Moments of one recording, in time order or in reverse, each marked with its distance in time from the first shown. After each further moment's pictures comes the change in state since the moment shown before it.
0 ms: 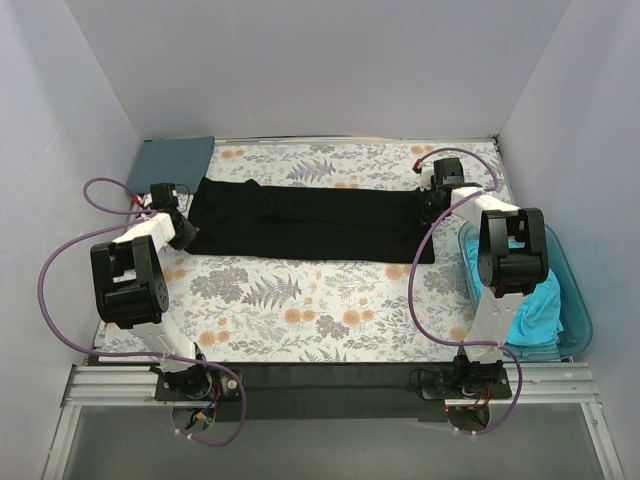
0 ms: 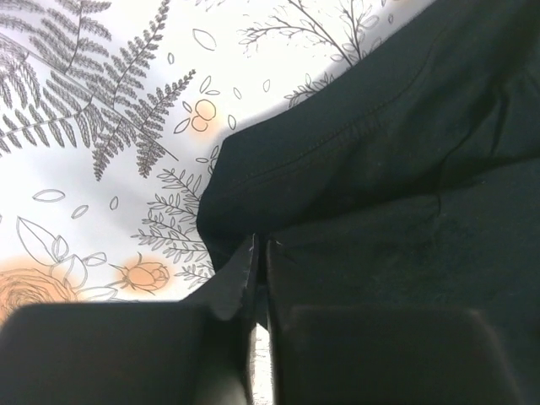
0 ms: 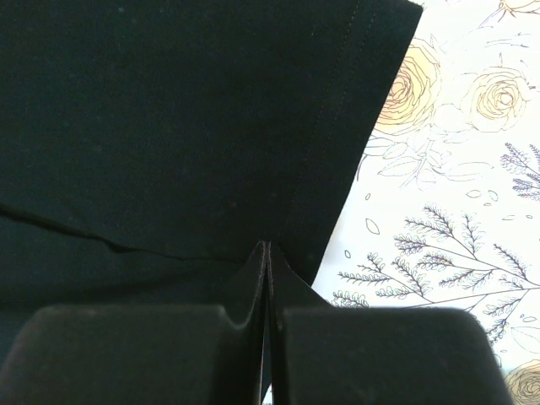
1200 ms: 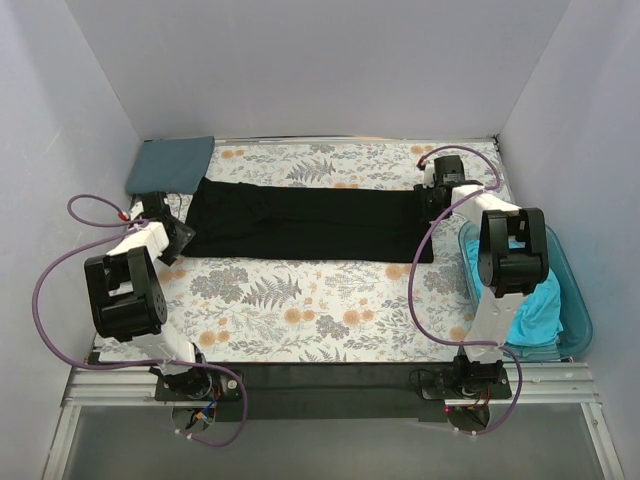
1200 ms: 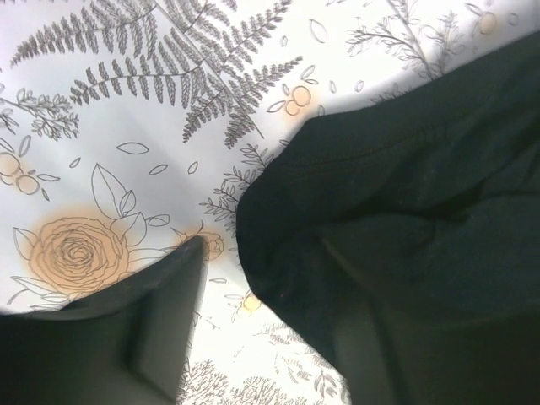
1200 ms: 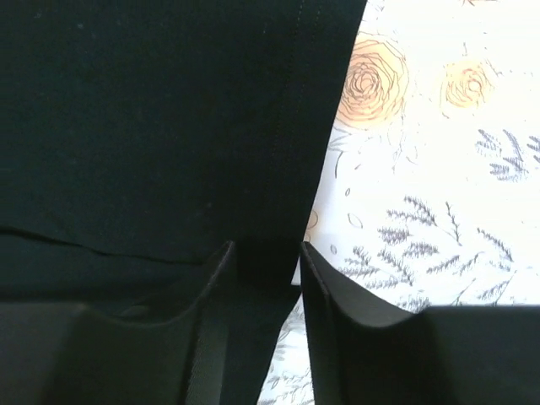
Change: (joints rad) left arm 0.051 -0.078 -0.083 -0.013 -0.050 -0.137; right arm 0.000 0.005 0.023 -0.013 0.043 0.056
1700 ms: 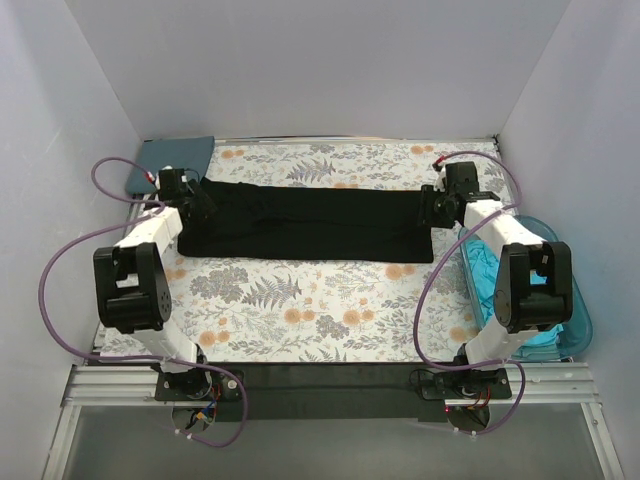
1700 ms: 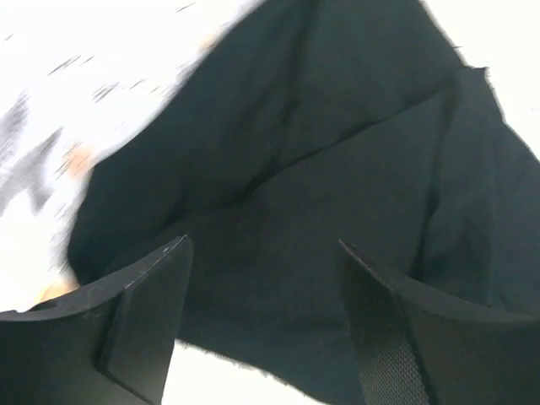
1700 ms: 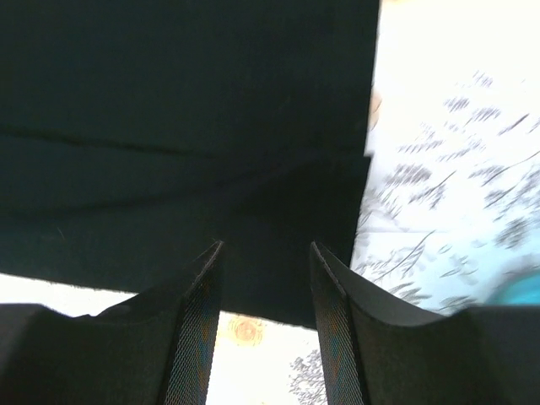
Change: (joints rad) left arm -0.133 0.005 0.126 0.076 0.105 0.171; right arm 0.001 -0.294 -0.170 -0.035 -0.076 0.269
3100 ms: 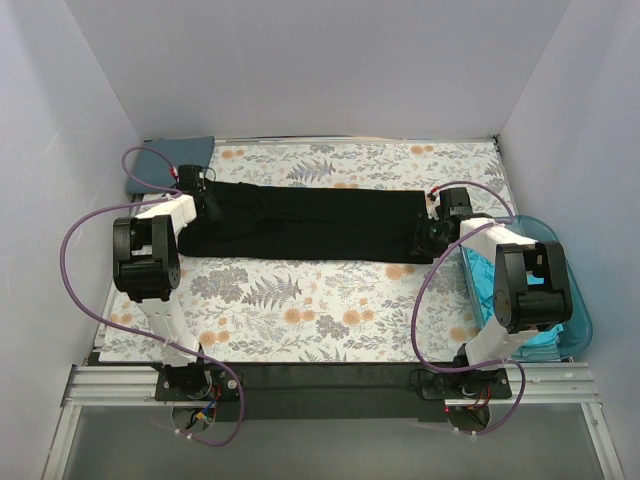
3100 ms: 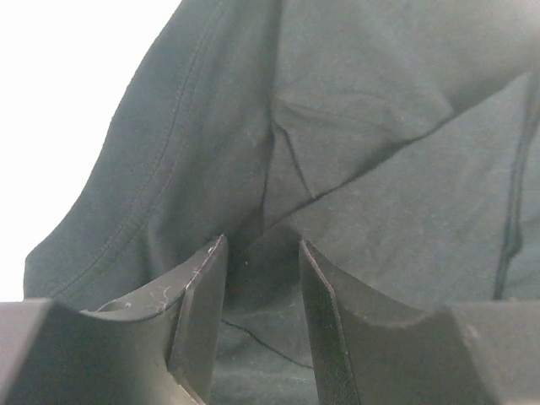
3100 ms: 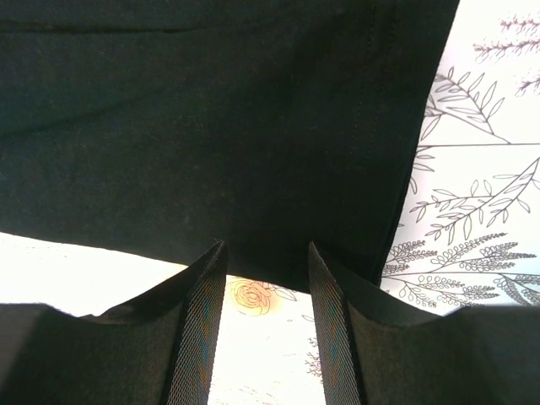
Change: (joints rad) left arm -0.065 0.272 0.171 -0.013 -0.033 0.166; right arm 0.008 0.000 -0.212 0.044 -0.088 0.070
